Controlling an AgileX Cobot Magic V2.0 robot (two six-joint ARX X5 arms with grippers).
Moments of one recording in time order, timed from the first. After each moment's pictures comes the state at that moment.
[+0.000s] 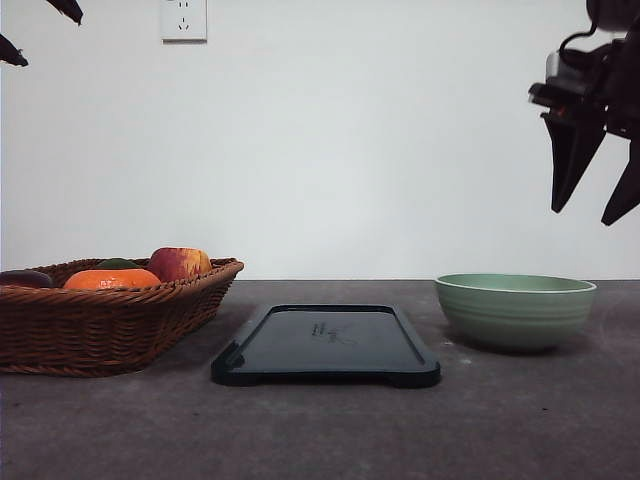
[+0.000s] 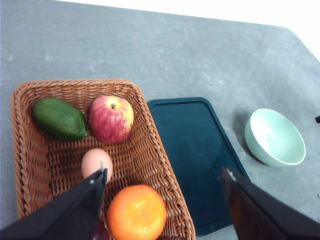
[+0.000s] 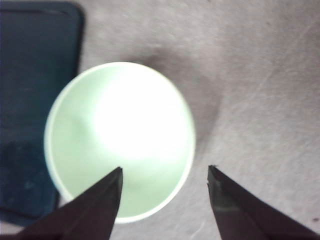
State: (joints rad) left_arx -0.06 0.97 1.02 -0.59 0.44 -0.10; right_arx 0.06 1.59 1.30 -0.81 -0.24 0.10
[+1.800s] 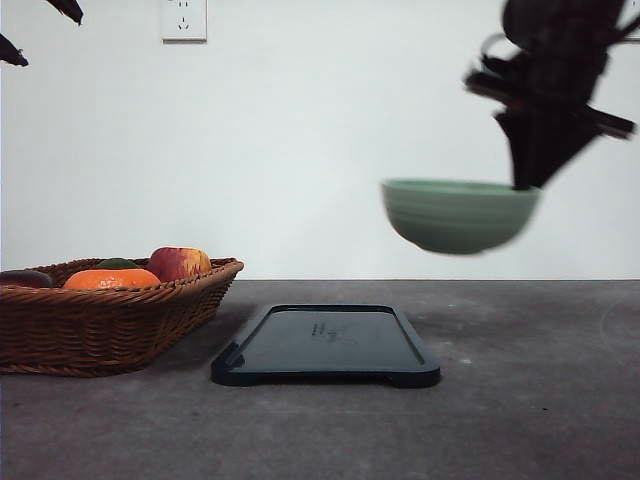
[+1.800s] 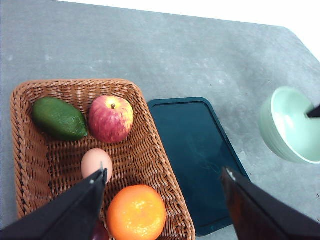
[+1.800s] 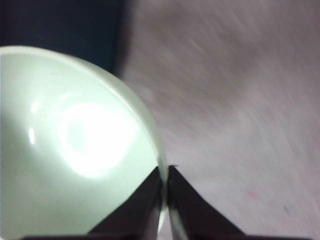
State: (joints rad) left_arx -0.06 0.97 1.02 -0.59 0.44 -0.10; right_arx 0.24 1.80 1.70 -1.16 -0.23 0.05
